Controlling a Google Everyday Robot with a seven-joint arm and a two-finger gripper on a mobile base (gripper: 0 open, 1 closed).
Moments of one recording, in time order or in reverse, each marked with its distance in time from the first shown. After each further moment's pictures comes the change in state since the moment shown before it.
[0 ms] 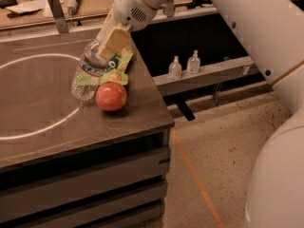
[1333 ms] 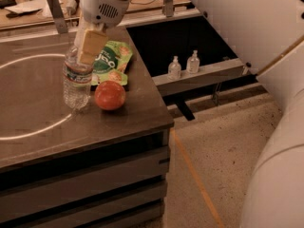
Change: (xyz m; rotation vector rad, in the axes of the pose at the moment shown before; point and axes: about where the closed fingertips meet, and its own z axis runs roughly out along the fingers) arm -0.042 0.030 0.016 -0.026 0.165 -0.123
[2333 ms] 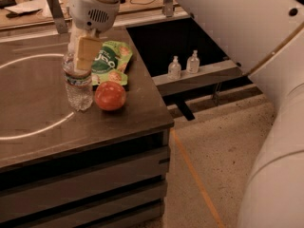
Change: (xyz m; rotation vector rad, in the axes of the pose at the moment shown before) arm -0.007 0.012 0.011 -0.028 0.076 -0.043
